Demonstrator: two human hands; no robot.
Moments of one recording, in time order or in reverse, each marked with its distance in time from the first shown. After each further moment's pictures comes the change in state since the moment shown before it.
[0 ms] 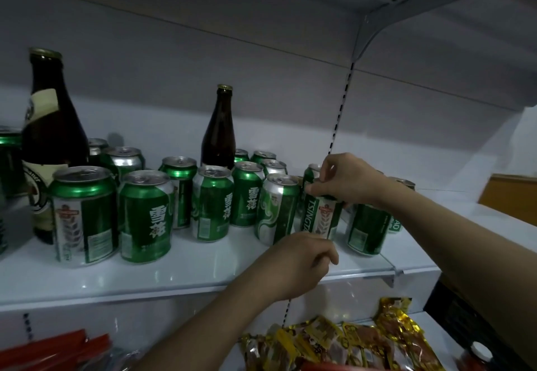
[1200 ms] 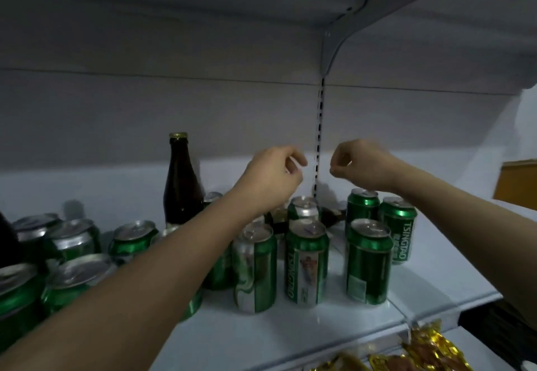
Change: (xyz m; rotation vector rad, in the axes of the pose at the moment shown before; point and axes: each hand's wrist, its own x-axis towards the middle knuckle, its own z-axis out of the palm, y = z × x) left_hand 0.124 0.024 -0.125 0.045 0.305 -0.157; right_hand 0.070 0.061 -0.061 -0.086 0.189 -0.069
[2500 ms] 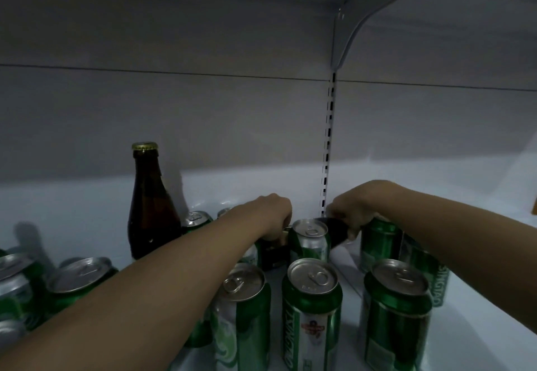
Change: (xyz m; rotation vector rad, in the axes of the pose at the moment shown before) left_hand 0.088 -0.090 0.069 0.614 -0.556 -0.154; right_hand 0.111 0.062 0.083 -0.596 -0.844 -0.141
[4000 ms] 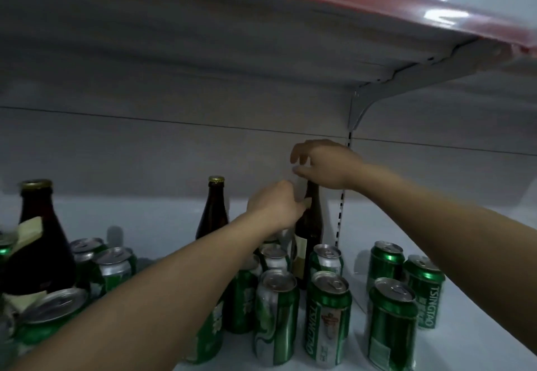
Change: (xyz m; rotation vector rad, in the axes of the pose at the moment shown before) left_hand -0.101 0.002 -0.075 -0.392 0.456 -0.134; right_hand -0.122 -0.086 -0.121 0.190 0.954 -0.151
